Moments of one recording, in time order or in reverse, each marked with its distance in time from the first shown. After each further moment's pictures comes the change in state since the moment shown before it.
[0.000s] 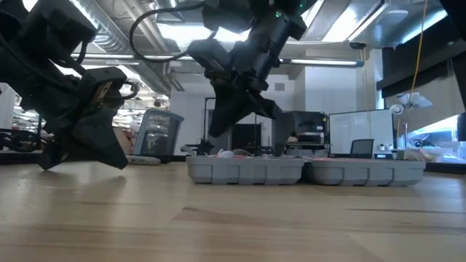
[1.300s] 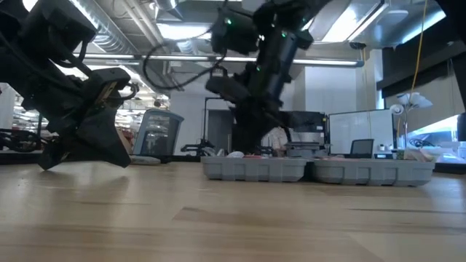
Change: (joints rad) left arm -0.002 0.000 0.000 0.000 -0.041 -0.059; right arm -0.034 0.005 -0.079 -0.065 0.105 -0.025
